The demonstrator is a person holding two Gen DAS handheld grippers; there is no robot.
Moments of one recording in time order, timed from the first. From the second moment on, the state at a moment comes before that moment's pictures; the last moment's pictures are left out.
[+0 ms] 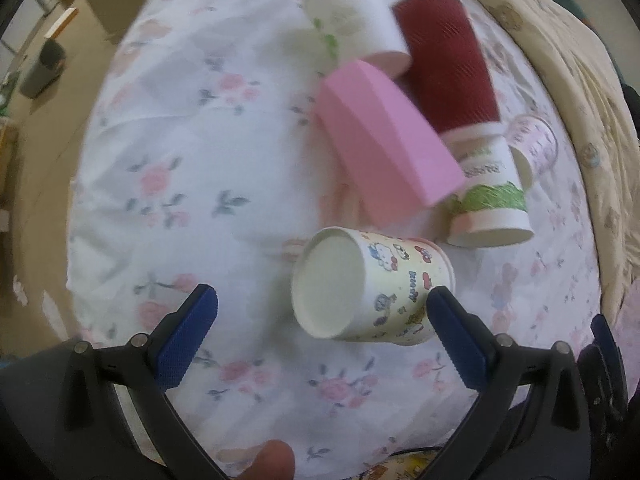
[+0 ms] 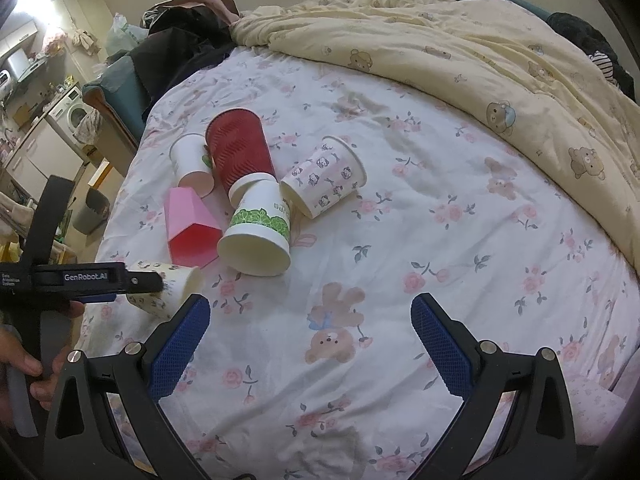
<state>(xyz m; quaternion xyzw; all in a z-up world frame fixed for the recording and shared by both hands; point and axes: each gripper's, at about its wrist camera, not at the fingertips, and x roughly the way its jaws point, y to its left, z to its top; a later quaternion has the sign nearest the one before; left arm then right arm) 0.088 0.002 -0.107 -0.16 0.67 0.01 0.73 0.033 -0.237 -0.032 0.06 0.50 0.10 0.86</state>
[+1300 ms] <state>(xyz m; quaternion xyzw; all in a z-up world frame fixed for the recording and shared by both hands) 0.000 -0.101 -0.101 -0.06 0.60 -0.02 0.80 0.009 -0.289 -0.007 0.12 0.47 0.06 0.87</state>
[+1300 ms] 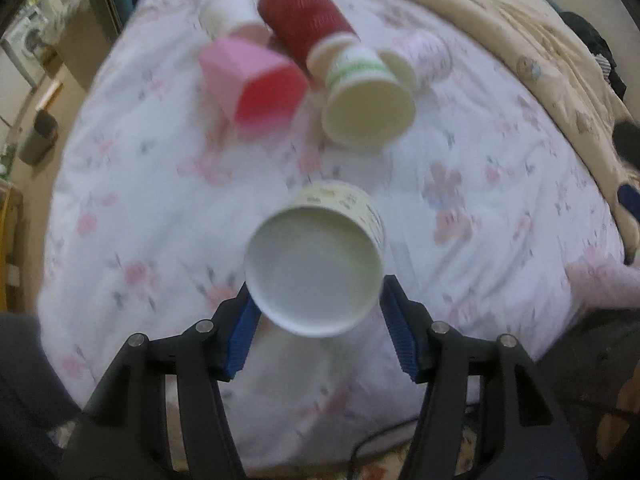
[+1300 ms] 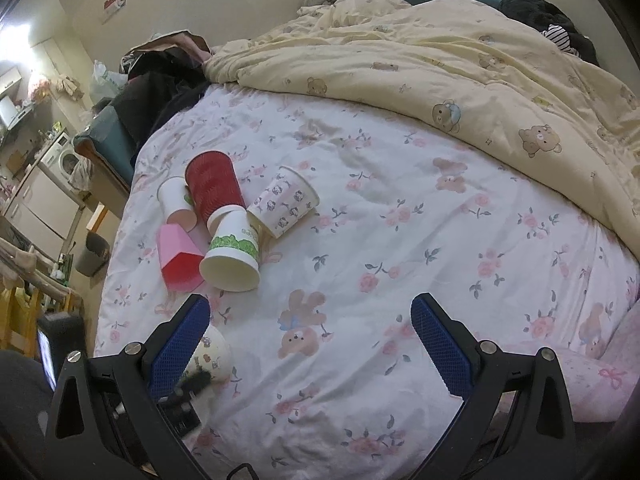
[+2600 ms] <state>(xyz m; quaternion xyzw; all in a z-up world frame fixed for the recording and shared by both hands) -0.014 -0.090 -0.082 -0.02 0.60 -0.07 0.79 0.009 -0.290 -0.004 0.13 0.46 0.06 0.88</state>
